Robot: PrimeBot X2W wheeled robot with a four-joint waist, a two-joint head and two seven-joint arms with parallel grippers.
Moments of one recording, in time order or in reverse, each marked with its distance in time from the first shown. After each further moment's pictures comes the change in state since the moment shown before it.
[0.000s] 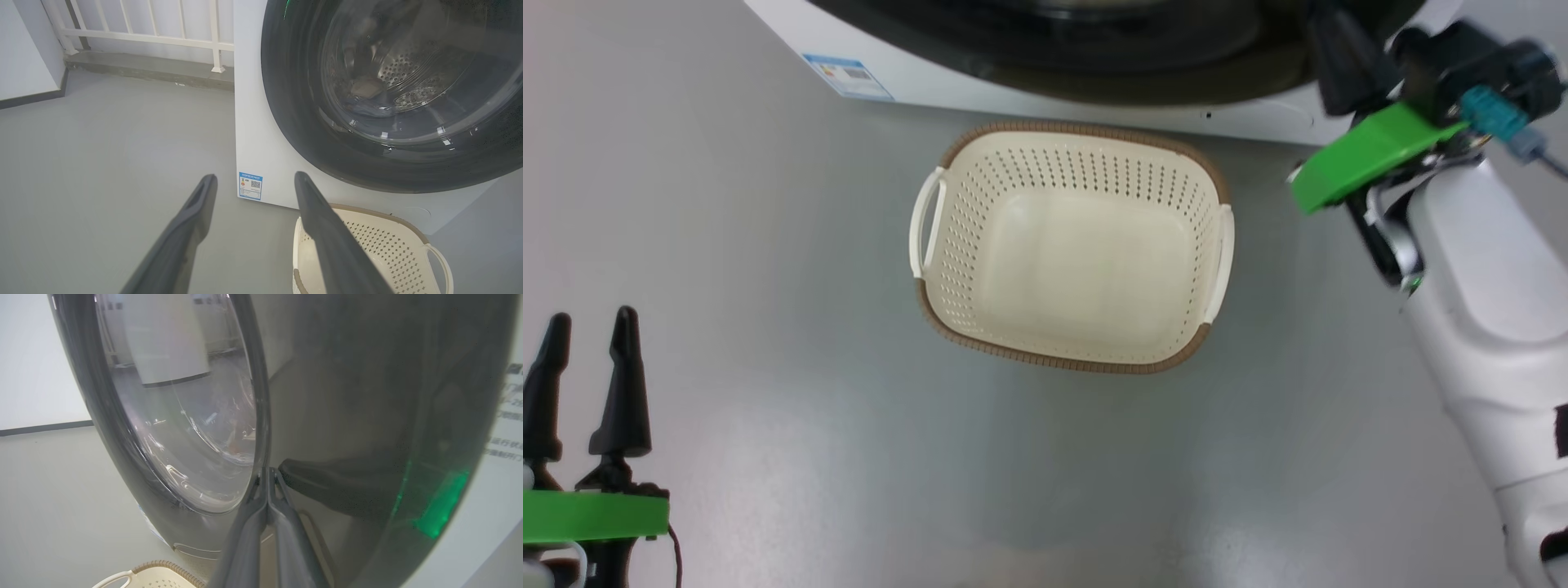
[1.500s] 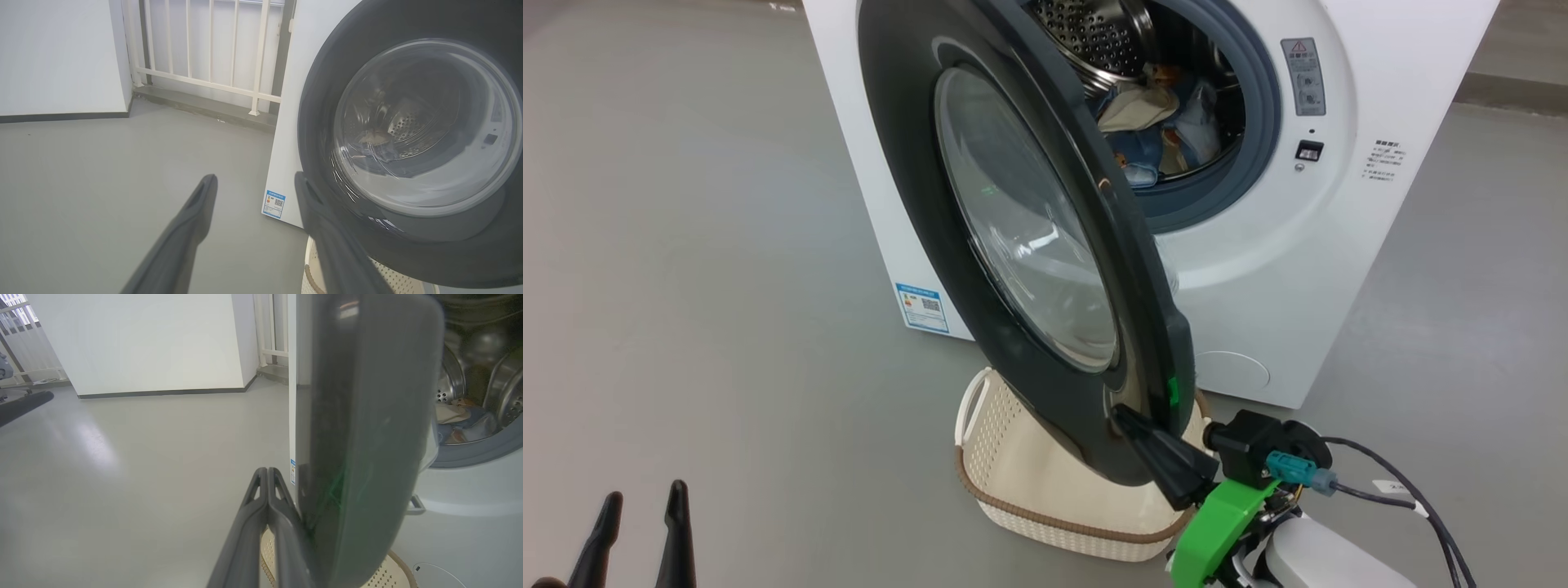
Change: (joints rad) left arm 0.267 -0.108 0.056 0.044 0.169 0.000 0.000; right arm 0.527 0.006 0.444 -0.147 0.331 -0.005 0.001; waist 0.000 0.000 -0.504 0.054
